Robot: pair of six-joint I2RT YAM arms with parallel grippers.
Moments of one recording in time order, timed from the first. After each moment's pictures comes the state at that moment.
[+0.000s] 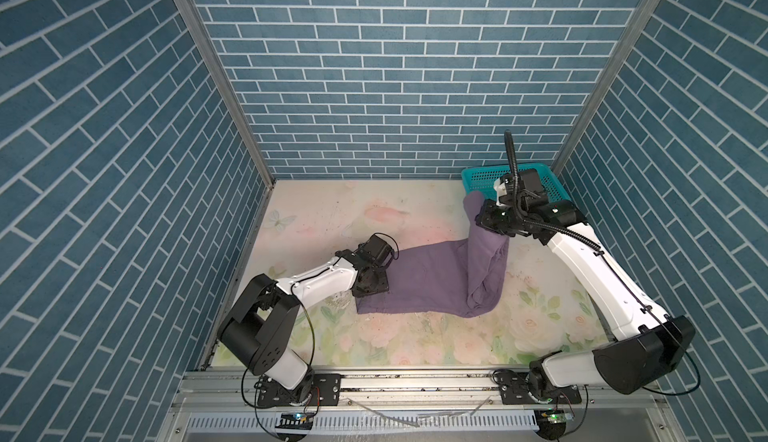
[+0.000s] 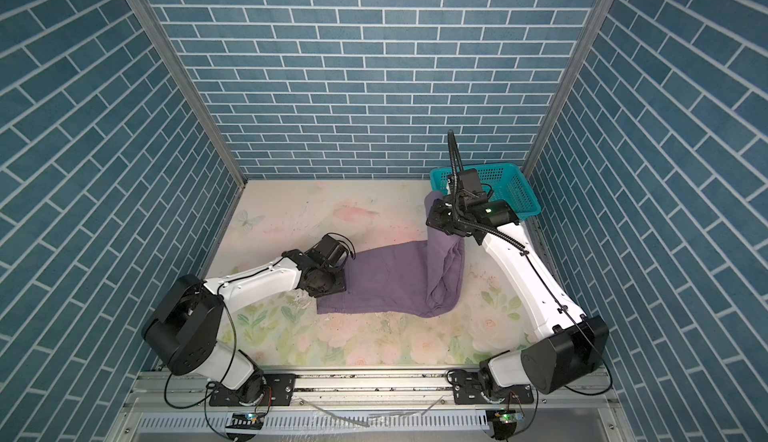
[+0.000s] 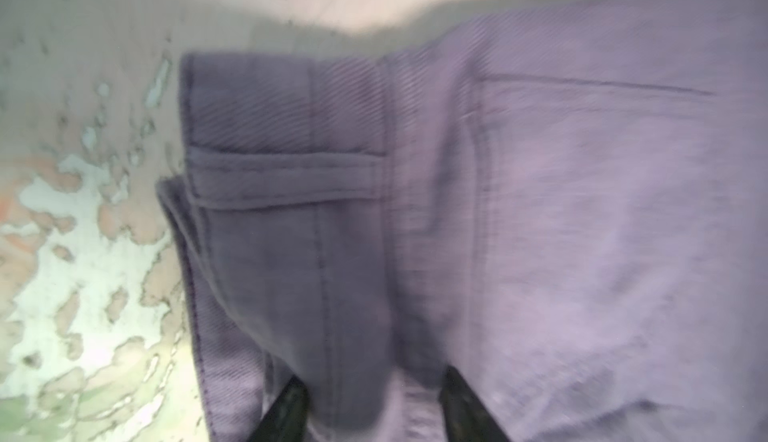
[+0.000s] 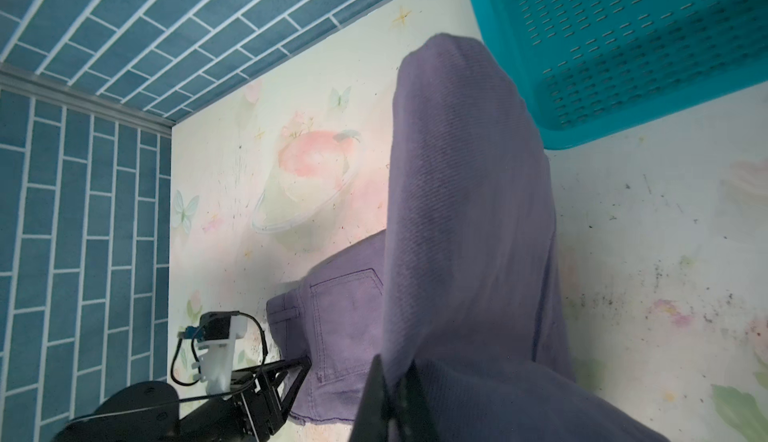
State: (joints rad) left arm -0.63 1.54 0.94 -0.61 -0.01 -0.82; right arm 0.45 1.41 1.48 -0.91 -0.13 0.62
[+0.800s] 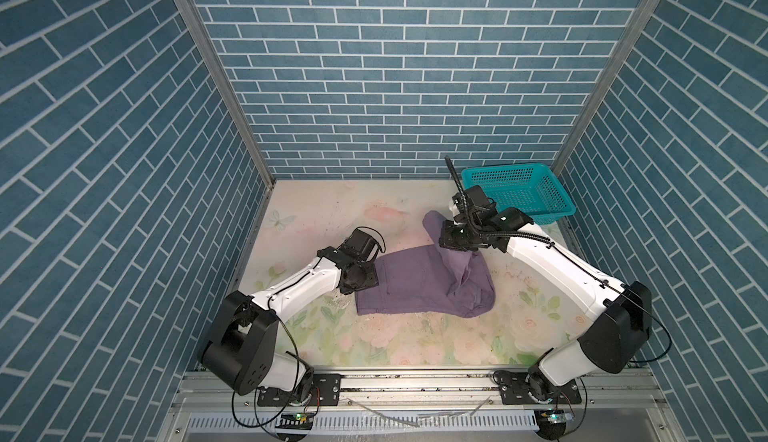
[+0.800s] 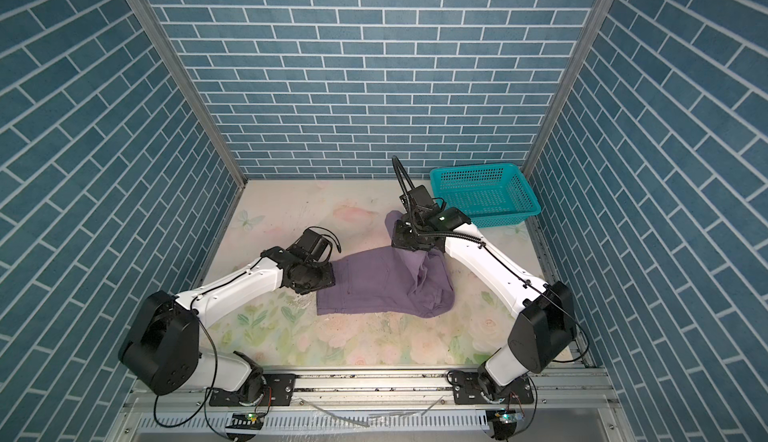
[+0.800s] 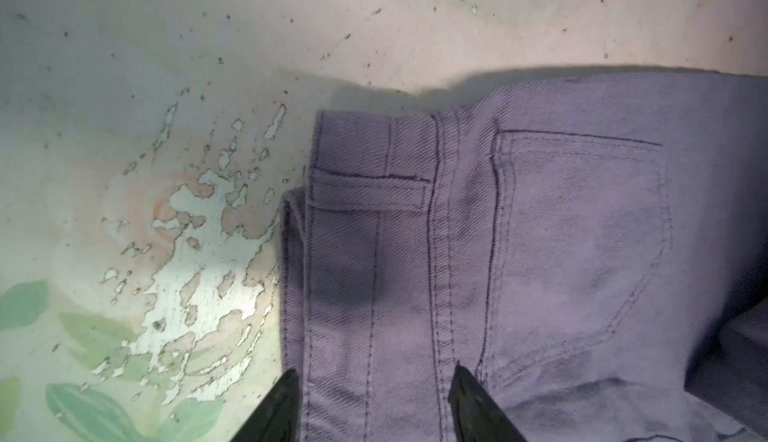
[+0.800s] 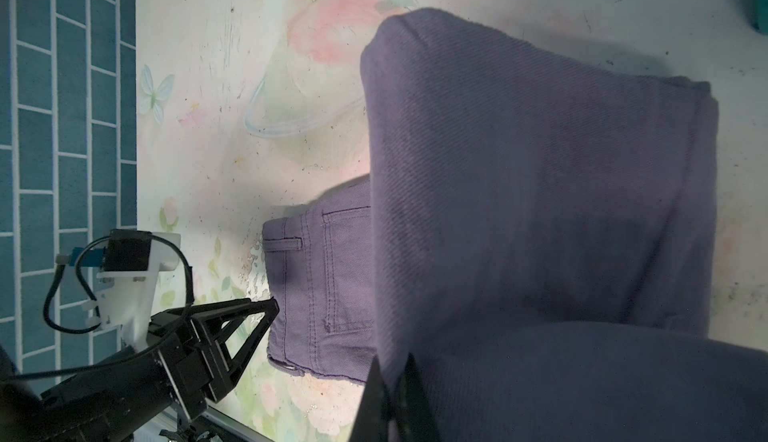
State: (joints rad) left arm -0.53 1.45 0.93 -0.69 0.01 -0.76; right arm 0.67 1.54 1.43 -0.84 -0.13 0.66
